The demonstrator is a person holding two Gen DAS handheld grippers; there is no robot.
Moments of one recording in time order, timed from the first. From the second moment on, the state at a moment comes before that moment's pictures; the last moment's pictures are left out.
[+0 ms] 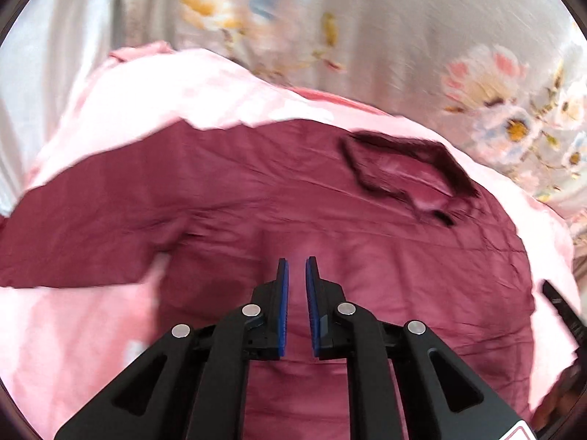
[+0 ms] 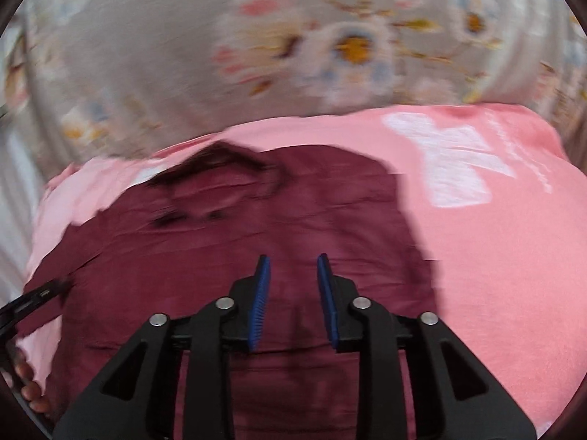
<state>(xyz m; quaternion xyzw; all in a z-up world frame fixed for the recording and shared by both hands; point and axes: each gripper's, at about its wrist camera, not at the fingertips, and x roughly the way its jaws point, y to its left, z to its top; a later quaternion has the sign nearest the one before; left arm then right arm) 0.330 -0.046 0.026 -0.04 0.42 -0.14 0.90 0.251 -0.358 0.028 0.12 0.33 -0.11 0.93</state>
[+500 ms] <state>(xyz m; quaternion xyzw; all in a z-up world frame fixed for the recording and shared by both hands) 0.319 -0.089 -0.045 0.00 0.42 -0.14 0.90 0.284 -0.293 -0.049 0.09 0.40 -0.07 0.91</state>
